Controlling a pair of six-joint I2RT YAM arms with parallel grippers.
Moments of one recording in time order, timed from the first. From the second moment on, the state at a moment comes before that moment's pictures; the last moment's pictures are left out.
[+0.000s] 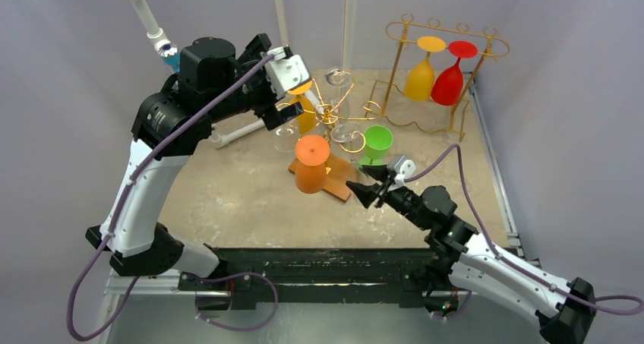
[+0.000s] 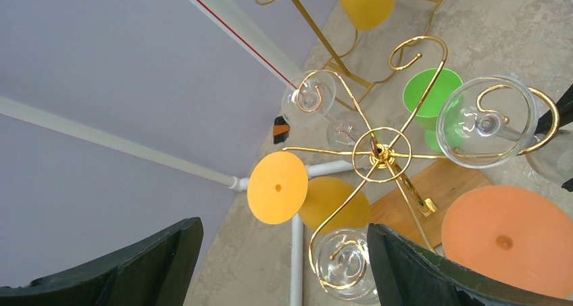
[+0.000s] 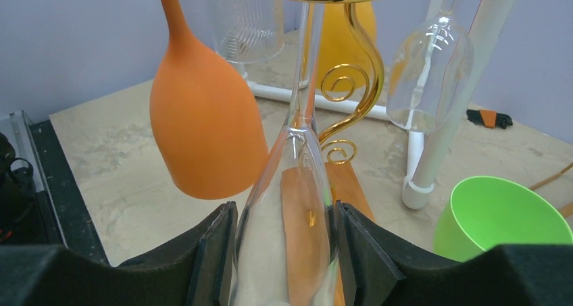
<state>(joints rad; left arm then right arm) -0.67 1.43 2.17 -1.07 0.07 0.61 0.85 0.62 0.40 0.27 0.01 0.03</state>
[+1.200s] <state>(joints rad) -0.67 1.43 2.17 -1.06 0.07 0.61 0.86 0.68 0.22 0.68 0.19 0.08</state>
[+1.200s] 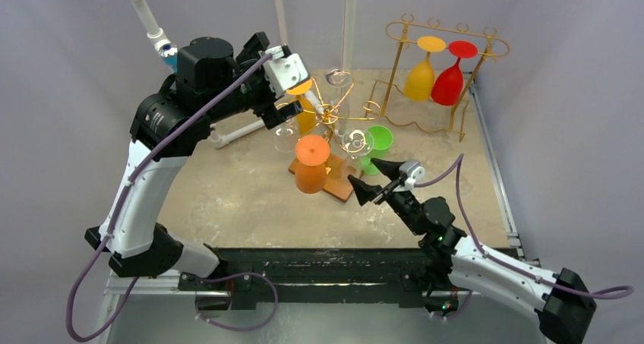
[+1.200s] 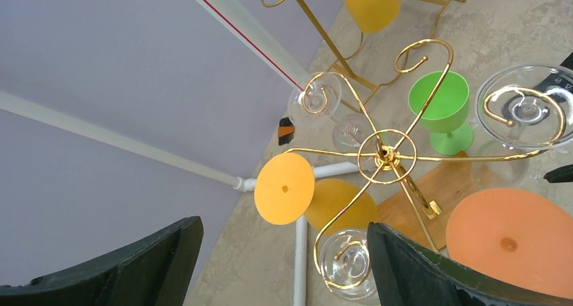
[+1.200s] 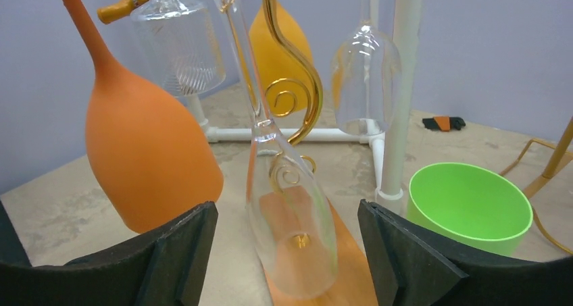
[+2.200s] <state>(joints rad) -0.67 1.37 2.11 -1.04 0.07 0.61 0.70 0.87 0.95 -0.44 0.52 0.51</state>
